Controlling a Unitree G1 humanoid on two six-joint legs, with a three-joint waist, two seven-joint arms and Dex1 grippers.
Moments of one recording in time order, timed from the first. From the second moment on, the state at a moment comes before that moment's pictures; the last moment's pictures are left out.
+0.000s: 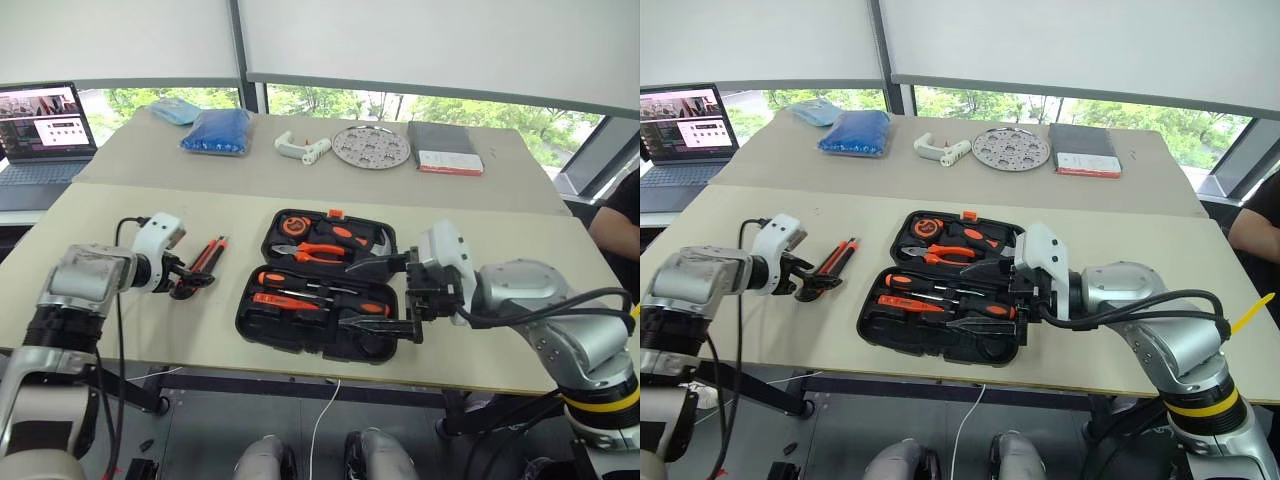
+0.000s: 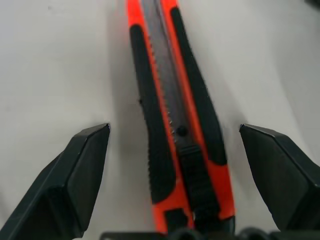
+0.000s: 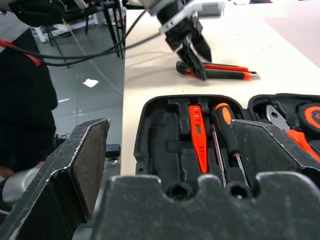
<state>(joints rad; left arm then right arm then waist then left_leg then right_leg) -0.75 0.83 -0.14 0.41 -0.19 0.87 -0.89 -0.48 -0.74 0.08 -0.53 0.68 0.71 0.94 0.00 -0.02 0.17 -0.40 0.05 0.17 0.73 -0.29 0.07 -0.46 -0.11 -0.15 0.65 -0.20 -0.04</state>
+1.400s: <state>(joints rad) -0.98 0.77 -0.71 0.45 -0.32 0.03 -1.61 -0.13 -0.86 -0.13 -0.79 0.79 0.81 0.70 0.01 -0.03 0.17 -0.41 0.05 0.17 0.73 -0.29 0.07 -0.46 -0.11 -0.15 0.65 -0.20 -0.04</state>
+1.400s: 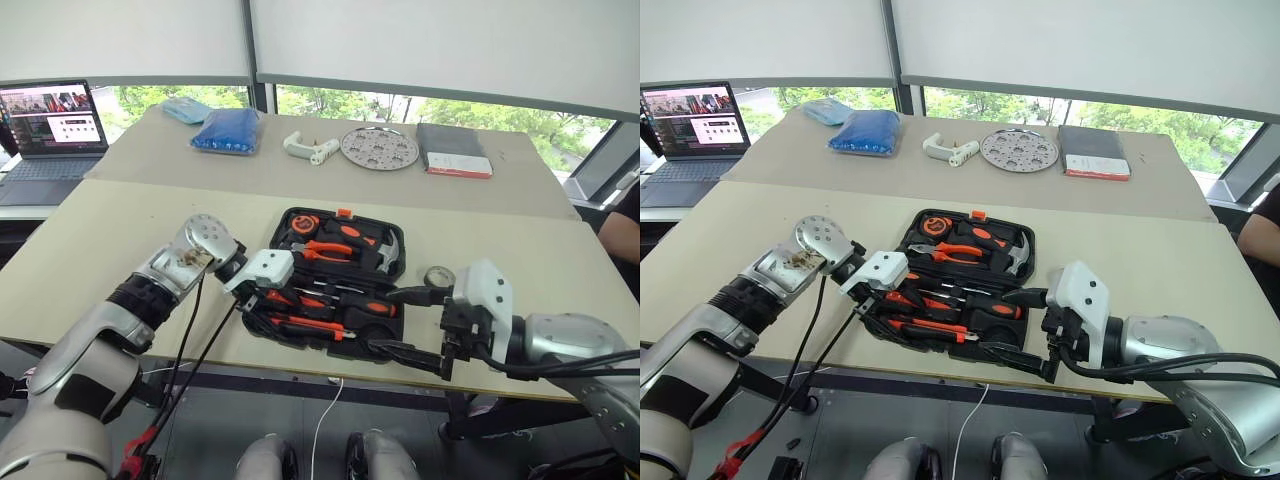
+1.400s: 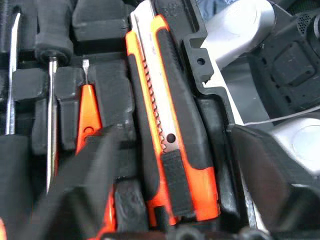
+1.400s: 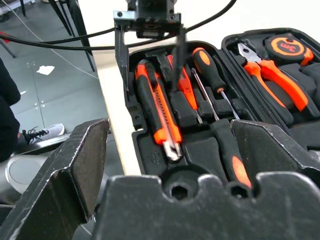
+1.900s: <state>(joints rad) -0.97 0.77 -0.65 0.40 -0.39 0.11 -1.61 -0.17 -0.86 -0.11 -0.75 0.78 0.81 0.72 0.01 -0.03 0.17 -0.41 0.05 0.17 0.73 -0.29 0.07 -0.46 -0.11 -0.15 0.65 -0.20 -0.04</state>
